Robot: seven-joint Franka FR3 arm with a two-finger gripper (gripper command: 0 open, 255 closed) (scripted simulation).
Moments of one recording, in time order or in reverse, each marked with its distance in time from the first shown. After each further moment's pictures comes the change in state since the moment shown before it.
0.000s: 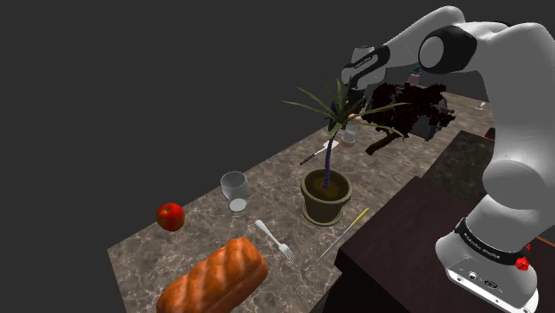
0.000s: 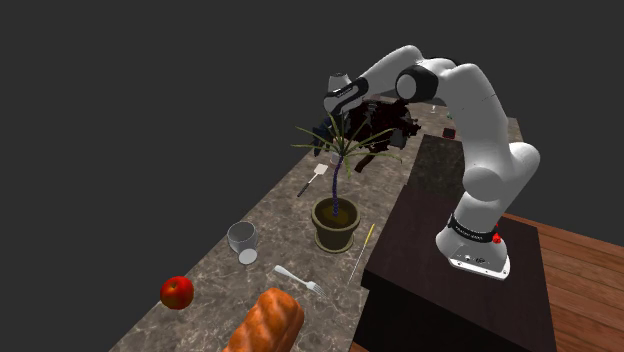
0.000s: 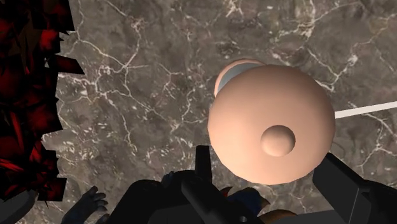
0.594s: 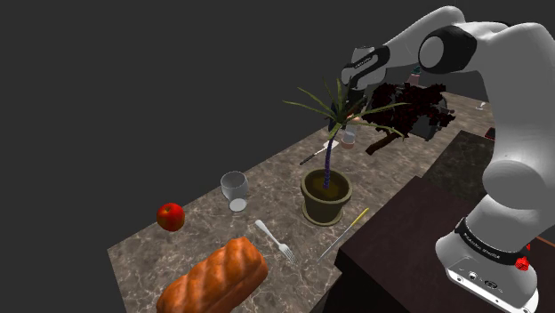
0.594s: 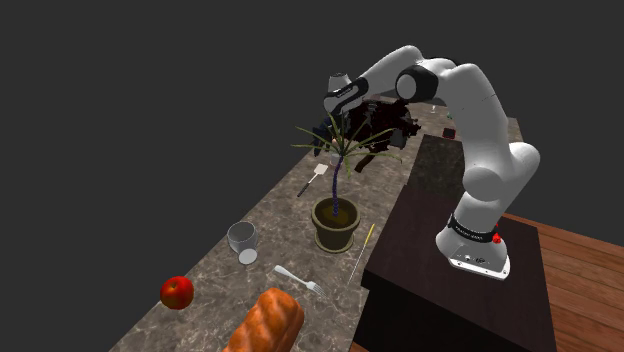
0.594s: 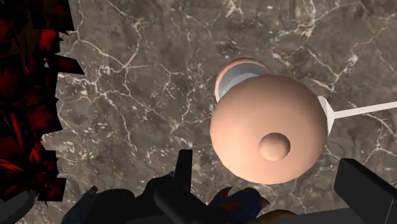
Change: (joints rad) arm 0.000 0.000 0.000 -0.001 0.000 0.002 0.000
